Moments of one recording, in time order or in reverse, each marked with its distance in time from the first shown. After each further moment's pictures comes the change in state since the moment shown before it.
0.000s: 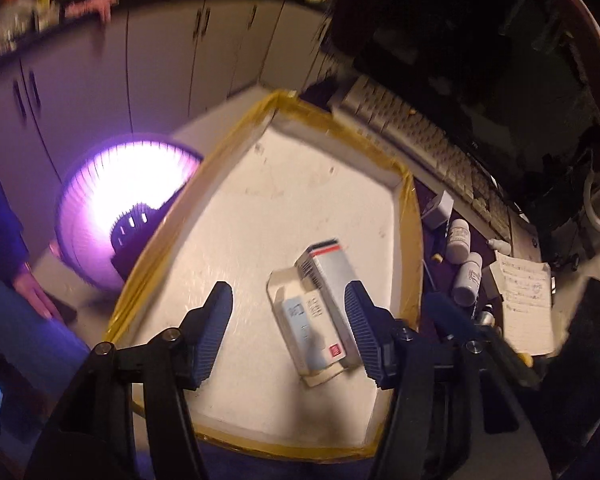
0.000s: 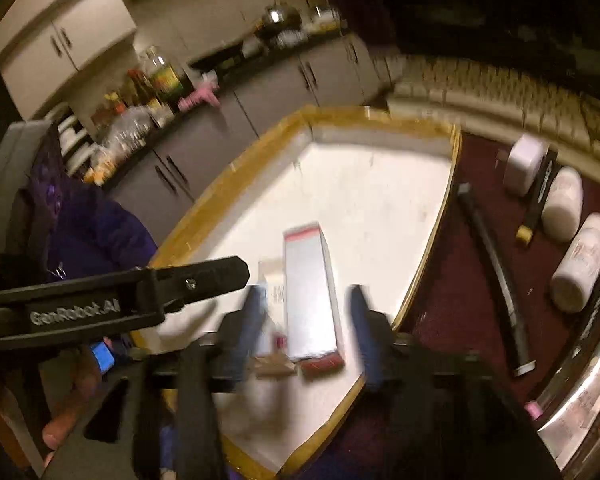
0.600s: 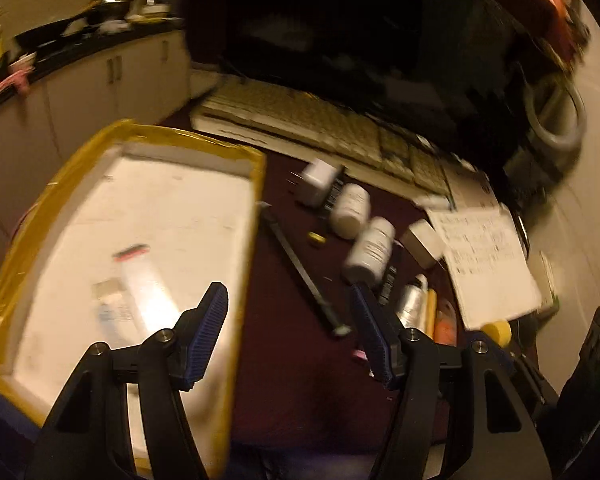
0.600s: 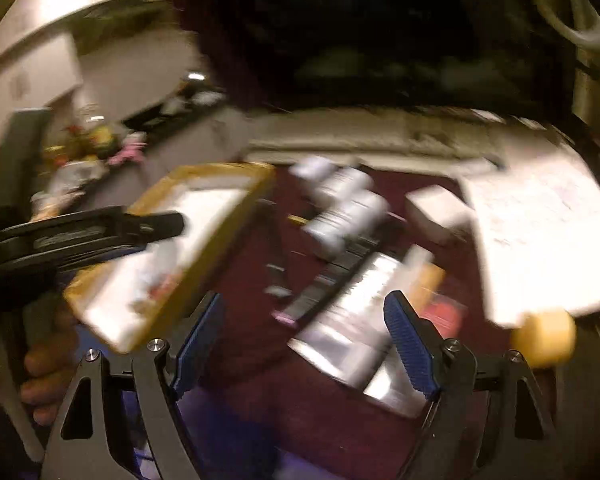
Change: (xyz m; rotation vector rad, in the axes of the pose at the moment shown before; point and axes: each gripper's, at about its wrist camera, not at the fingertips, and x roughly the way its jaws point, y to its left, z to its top) left arm 0.017 -0.130 -0.031 0.248 -0.025 -0.120; right arm -0.119 -0.096 -0.063 0.166 -0.128 -0.337
